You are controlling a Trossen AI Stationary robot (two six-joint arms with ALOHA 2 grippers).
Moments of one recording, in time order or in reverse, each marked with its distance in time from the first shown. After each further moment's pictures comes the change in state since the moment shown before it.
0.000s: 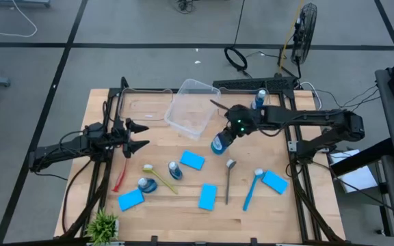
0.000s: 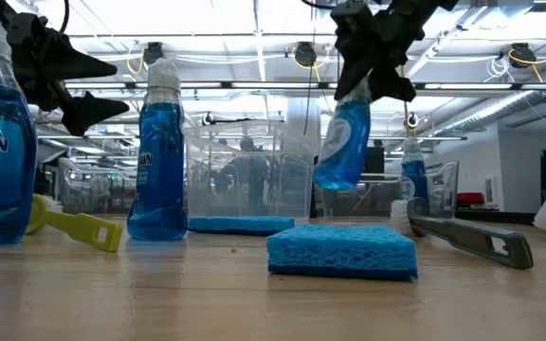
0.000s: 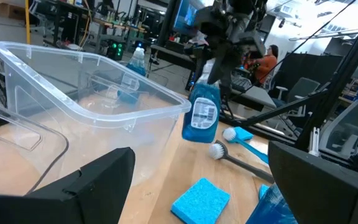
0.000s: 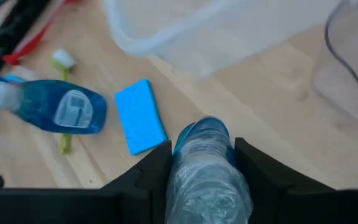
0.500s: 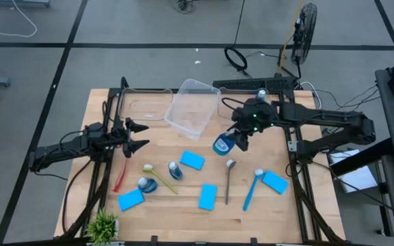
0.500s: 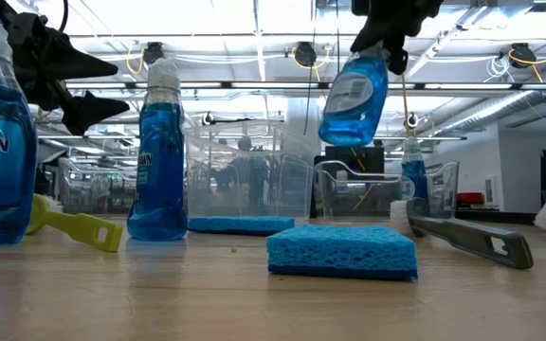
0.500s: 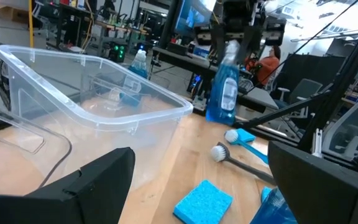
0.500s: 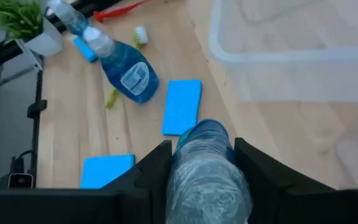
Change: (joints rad) left arm 0.000 0.007 0.000 0.006 -0.008 0.005; right arm -0.015 -0.148 0.000 -0.003 -0.164 -0.402
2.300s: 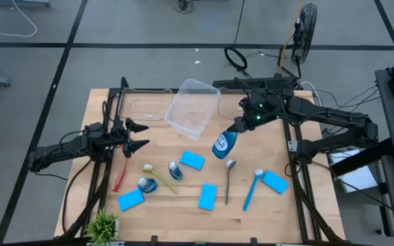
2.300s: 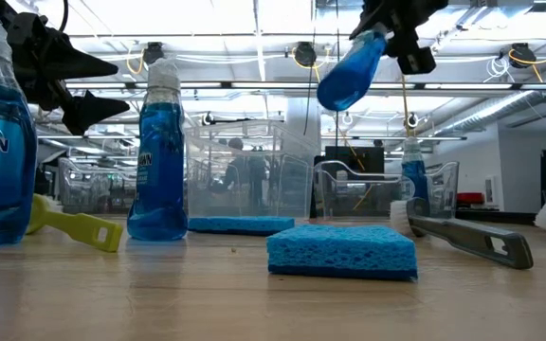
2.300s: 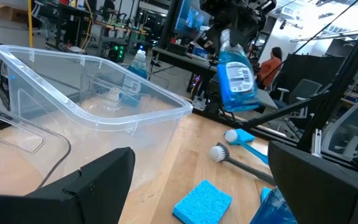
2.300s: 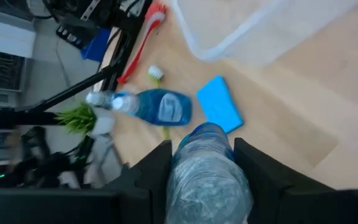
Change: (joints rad) left arm 0.000 0.000 0.000 0.003 0.001 -0.002; right arm -0.113 -0.044 0.000 0.002 -0.120 0.600
